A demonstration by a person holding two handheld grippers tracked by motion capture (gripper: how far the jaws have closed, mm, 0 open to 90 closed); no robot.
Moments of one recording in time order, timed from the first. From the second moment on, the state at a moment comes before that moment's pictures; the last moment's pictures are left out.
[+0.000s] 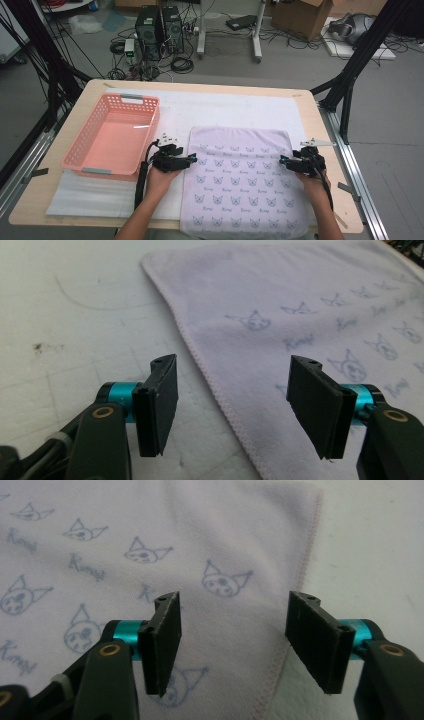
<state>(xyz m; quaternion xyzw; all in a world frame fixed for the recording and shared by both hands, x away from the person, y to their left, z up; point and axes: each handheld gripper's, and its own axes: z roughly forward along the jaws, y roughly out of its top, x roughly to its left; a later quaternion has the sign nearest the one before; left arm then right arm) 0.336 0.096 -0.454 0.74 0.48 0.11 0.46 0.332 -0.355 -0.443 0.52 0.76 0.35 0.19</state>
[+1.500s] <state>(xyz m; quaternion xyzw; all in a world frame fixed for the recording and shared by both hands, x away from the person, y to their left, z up) 0.330 0.096 -0.418 0.73 0.46 0.13 0.48 0.298 -0.380 -0.415 0.49 0.72 0.45 0.20</state>
